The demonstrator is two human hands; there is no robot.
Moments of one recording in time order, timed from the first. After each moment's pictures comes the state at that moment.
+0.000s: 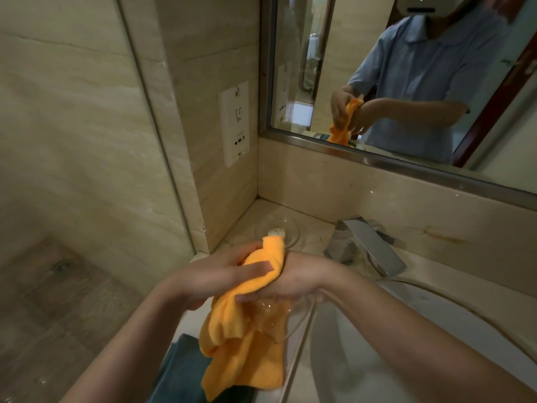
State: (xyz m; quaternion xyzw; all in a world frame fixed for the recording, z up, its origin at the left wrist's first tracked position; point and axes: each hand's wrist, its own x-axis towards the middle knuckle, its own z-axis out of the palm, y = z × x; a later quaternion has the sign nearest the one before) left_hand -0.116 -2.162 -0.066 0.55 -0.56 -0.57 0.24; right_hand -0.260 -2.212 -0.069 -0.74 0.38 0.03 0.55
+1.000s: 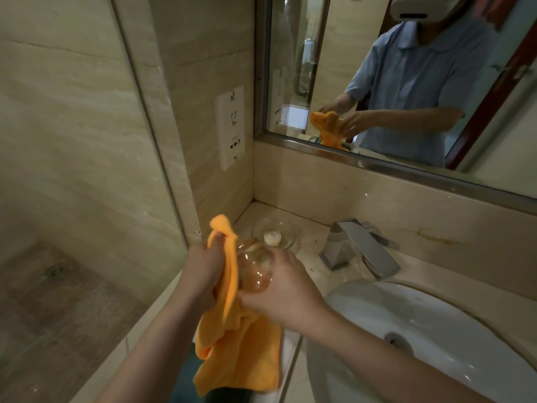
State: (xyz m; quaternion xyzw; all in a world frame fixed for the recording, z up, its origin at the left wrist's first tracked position) left_hand -0.126 -2.179 -0.098 0.74 -0.24 -0.39 0.50; right_hand -0.259 -2.183 -0.089 -0.77 0.51 -0.17 0.36
